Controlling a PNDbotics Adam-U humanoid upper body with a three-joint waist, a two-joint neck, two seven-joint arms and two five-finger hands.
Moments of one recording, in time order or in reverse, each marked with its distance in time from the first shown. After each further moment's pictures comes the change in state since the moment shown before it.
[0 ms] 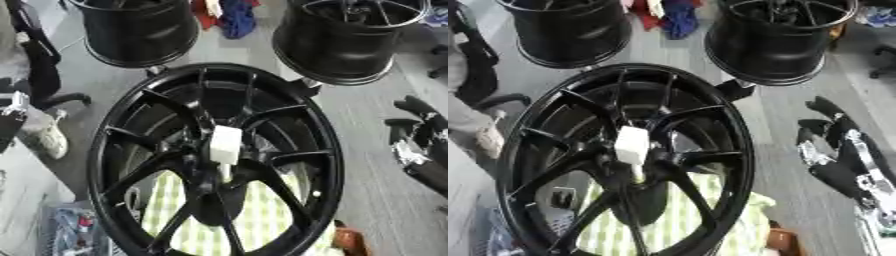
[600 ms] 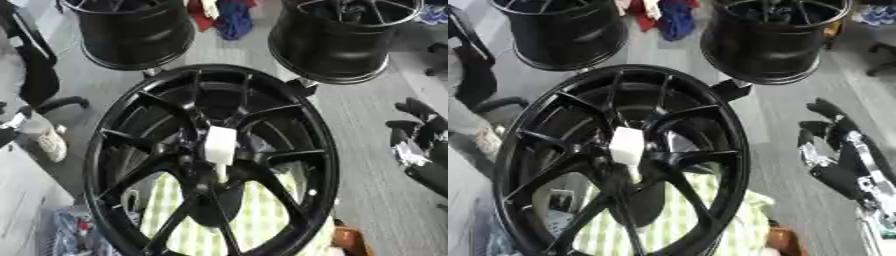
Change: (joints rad) left arm -0.054 0.170 -0.019 0.261 -0.107 0.014 -0.085; right arm 0.008 -0.007 0.000 0.000 0.000 0.000 0.001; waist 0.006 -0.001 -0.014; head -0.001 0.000
